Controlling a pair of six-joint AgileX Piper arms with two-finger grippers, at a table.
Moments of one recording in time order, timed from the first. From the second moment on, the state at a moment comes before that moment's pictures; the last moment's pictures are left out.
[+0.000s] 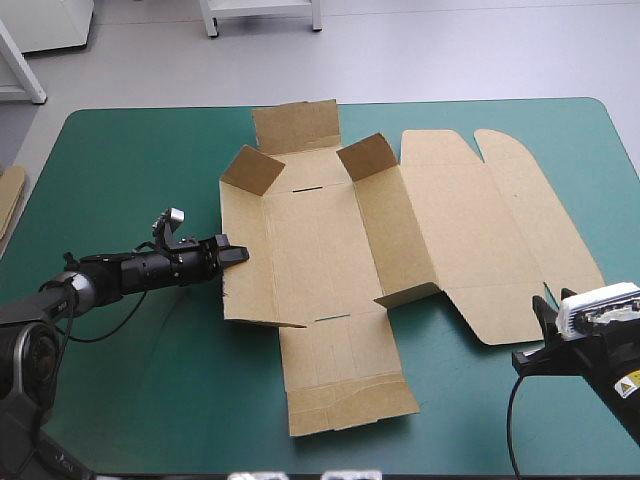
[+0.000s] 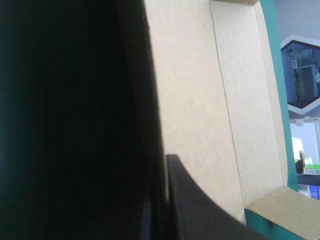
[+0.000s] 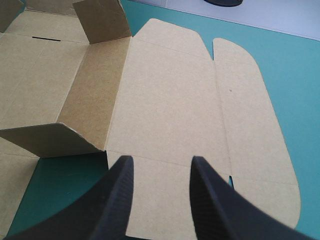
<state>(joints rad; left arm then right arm) 0.10 1.73 -0.80 -1.55 0.87 1.08 0.02 0.46 -0.69 0.22 0.72 -0.33</state>
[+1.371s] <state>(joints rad) -0.30 1.77 -1.68 -0.21 0.79 1.15 0.02 0.46 -0.69 0.27 0.71 -0.33</state>
